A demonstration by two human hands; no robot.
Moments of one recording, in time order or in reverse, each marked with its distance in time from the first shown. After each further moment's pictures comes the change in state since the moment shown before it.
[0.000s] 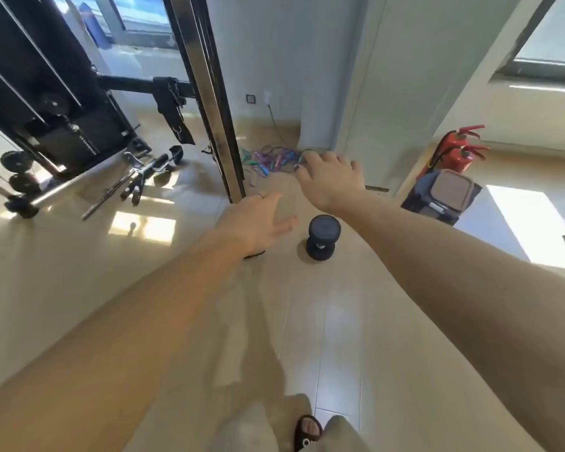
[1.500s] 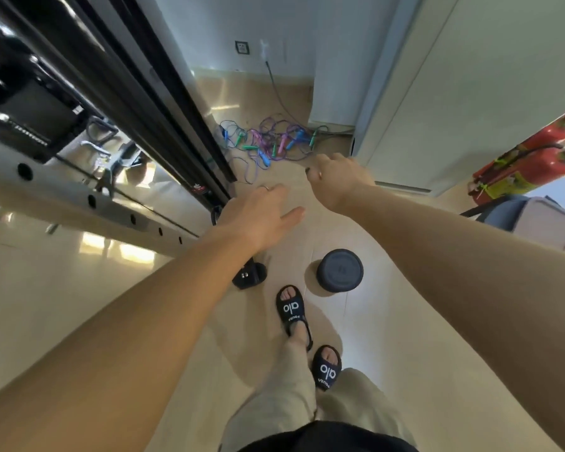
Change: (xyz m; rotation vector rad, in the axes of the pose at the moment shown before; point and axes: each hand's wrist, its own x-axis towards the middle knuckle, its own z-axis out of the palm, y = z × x) left_hand 0.506 -0.059 -0.011 0.017 -0.274 -0.120; right_hand 0.498 0.113 0.109 0.035 -0.316 0.033
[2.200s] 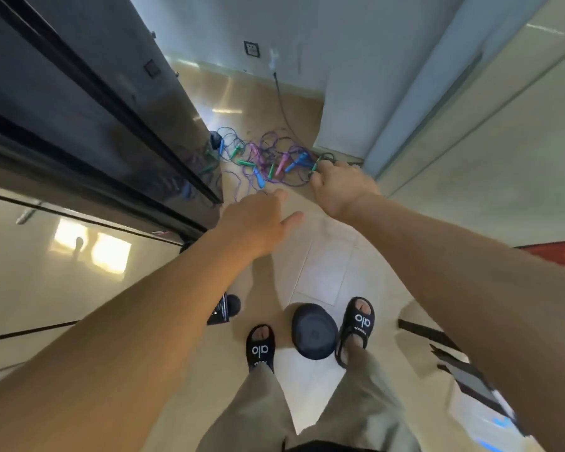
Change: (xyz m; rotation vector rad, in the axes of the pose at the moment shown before) left_hand 0.253 0.040 -0.070 -0.083 -0.079 -0.135; right_hand 0.258 0.077 -0.067 -0.038 -0.114 -0.060
